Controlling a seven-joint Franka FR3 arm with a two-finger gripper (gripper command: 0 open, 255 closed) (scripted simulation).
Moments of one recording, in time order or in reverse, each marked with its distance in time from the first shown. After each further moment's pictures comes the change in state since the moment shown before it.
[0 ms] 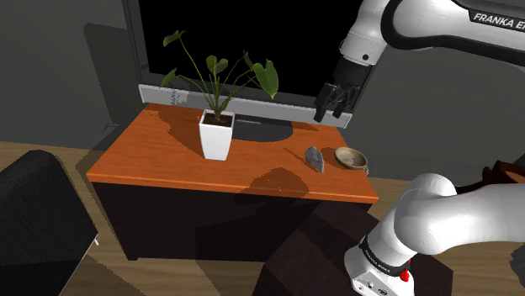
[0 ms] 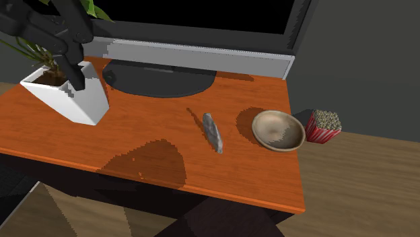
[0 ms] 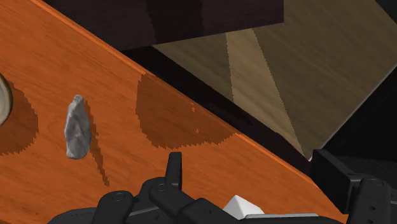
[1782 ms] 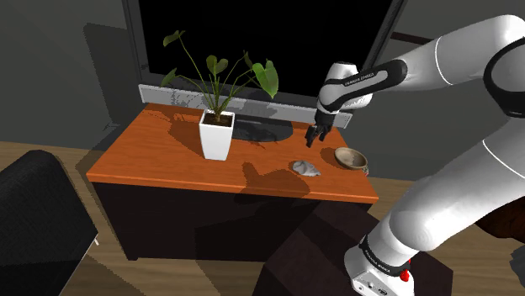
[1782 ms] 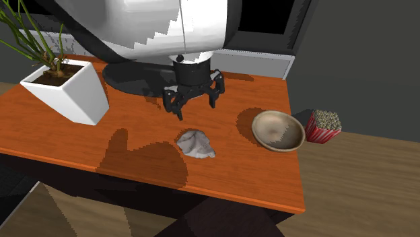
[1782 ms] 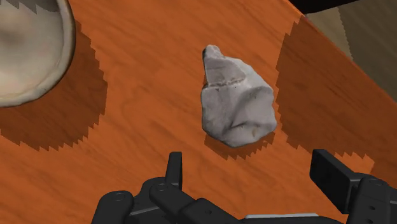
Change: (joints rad) arm -0.118 0.608 -0.337 -0.098 -0.164 0.635 -0.430
